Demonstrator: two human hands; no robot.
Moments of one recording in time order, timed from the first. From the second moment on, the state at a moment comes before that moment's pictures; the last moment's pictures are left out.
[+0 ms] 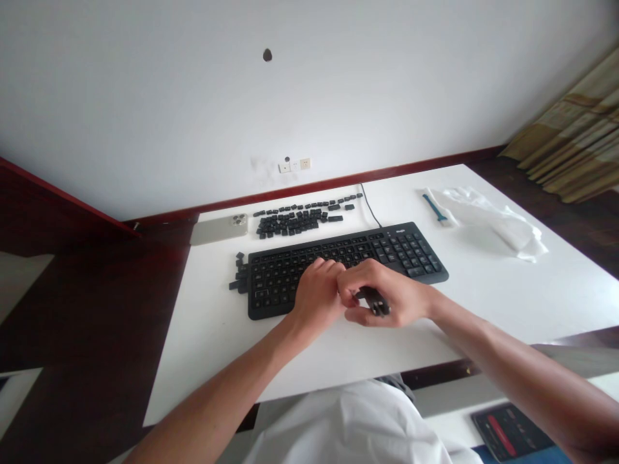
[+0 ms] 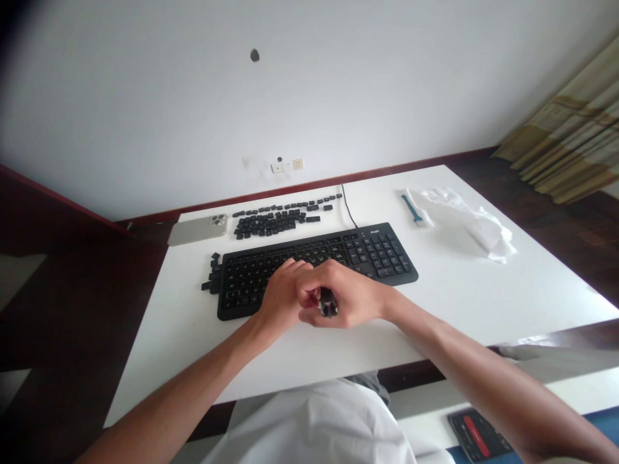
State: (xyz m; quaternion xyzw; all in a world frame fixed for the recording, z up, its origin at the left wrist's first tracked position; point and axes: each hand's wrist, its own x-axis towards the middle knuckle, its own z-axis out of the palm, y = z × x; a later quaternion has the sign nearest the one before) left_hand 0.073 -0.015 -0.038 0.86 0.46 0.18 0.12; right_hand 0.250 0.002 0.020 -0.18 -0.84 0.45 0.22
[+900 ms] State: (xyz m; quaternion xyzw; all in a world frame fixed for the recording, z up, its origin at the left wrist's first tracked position) left_hand 0.078 0.016 -0.044 0.96 0.26 0.09 0.07; right_hand 0.229 -0.059 -0.027 -0.25 -0.83 0.28 0.41
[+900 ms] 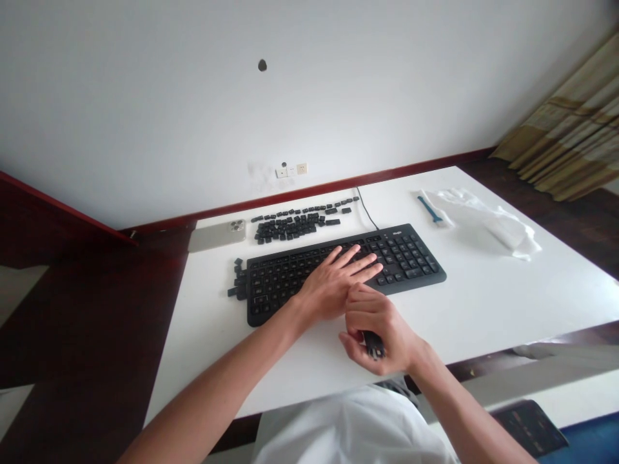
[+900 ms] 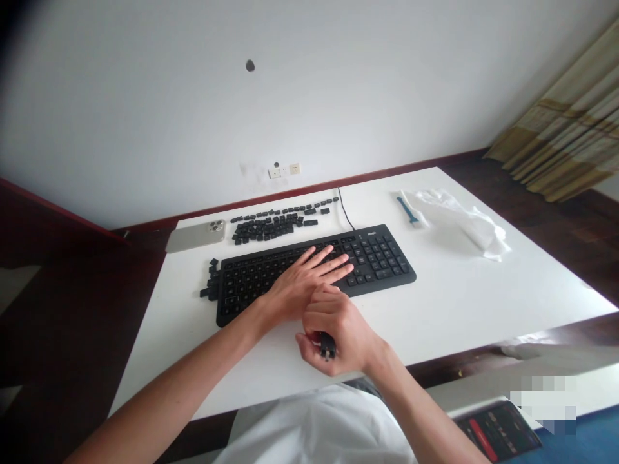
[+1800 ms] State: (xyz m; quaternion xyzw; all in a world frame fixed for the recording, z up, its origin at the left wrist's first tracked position) left_hand 0.081 0.020 -0.045 0.96 0.26 0.07 0.04; right_hand 0.232 -0.061 -0.030 -0.24 -0.80 0.25 0.49
